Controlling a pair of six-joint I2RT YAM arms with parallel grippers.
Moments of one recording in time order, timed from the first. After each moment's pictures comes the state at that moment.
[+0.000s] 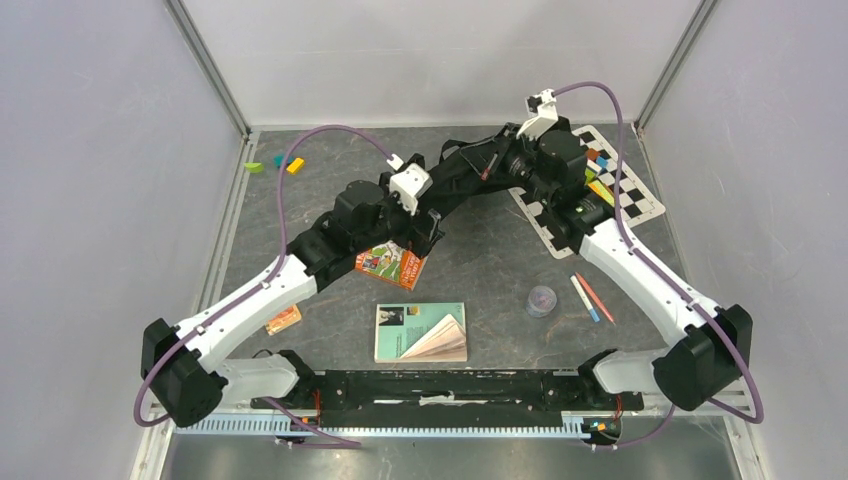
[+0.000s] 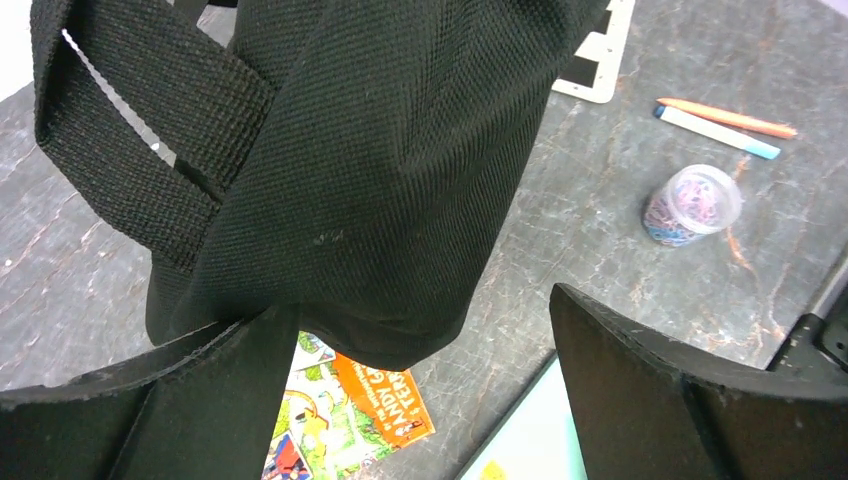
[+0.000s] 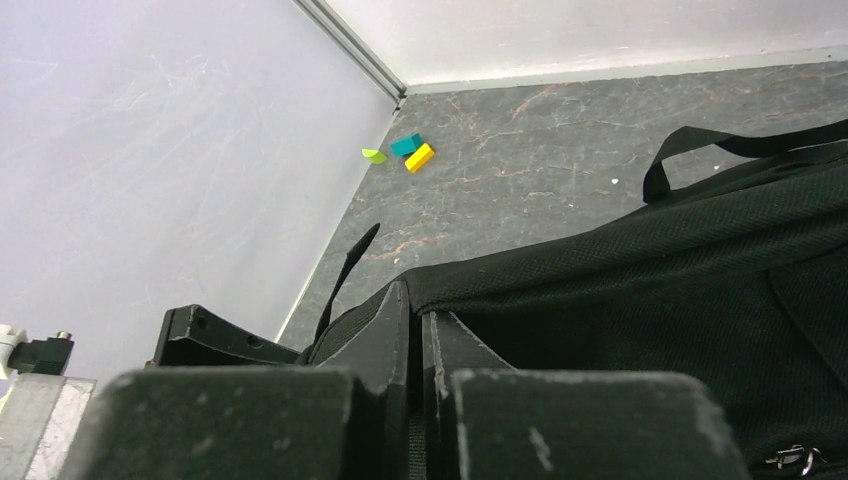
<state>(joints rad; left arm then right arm) -0.72 1.19 1.03 -0.20 0.10 0.01 0.50 1.32 1.21 0.04 -0.14 0.61</state>
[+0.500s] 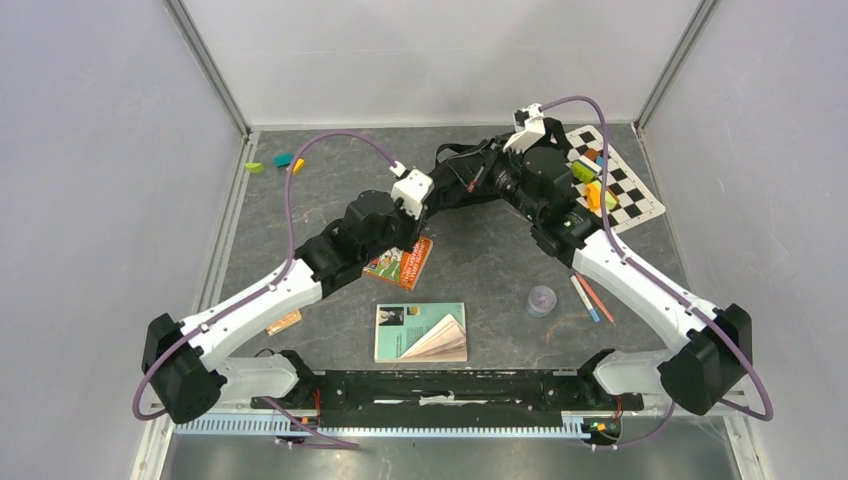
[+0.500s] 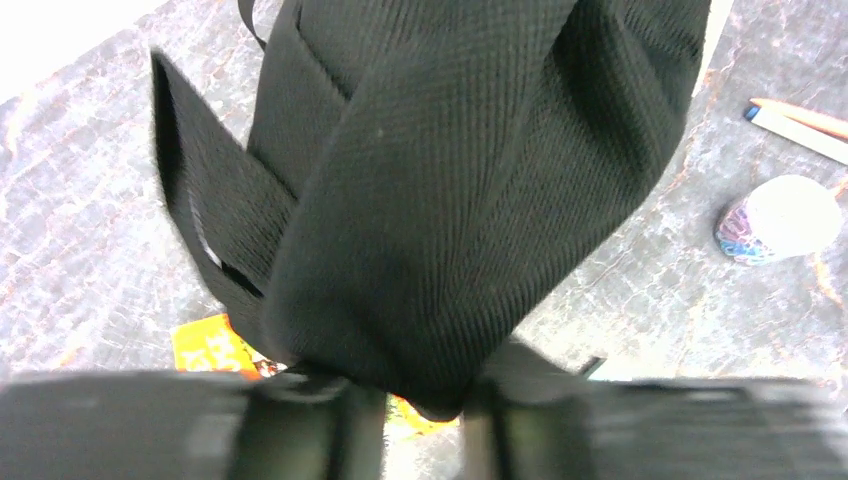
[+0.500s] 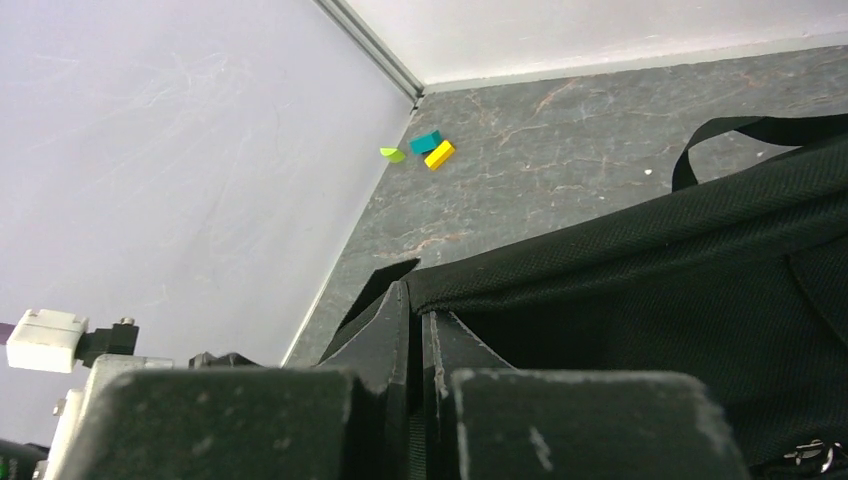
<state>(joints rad) -0.80 1.20 1.00 -0.19 -0.14 0.00 0.62 1.30 1.15 0.11 -0.02 0.65</state>
